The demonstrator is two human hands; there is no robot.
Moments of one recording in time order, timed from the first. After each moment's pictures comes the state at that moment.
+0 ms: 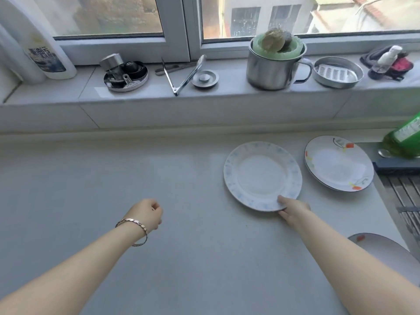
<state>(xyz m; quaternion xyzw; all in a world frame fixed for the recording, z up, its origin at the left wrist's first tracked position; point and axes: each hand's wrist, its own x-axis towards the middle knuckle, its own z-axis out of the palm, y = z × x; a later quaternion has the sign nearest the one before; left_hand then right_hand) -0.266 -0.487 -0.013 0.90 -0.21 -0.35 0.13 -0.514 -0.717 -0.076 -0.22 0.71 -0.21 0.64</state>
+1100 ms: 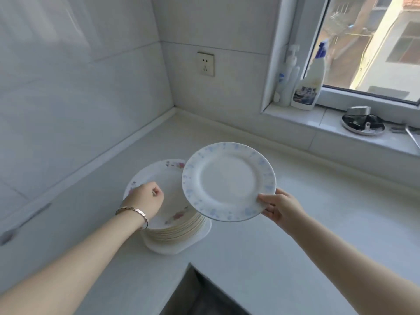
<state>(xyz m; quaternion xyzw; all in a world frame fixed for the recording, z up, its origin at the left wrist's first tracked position) -0.074 0.024 0.095 0.96 0.02 -0.09 0.26 -0.171 -0.268 0.071 -0.49 0.31 0.04 0.82</state>
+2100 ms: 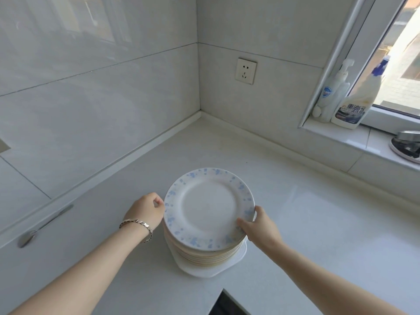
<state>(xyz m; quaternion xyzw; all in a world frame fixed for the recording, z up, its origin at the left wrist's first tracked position) -0.012 0.117 0.074 0.94 0.09 -0.11 0.30 -0.092 -0.127 0.053 -0.86 0.28 0.10 0.42</state>
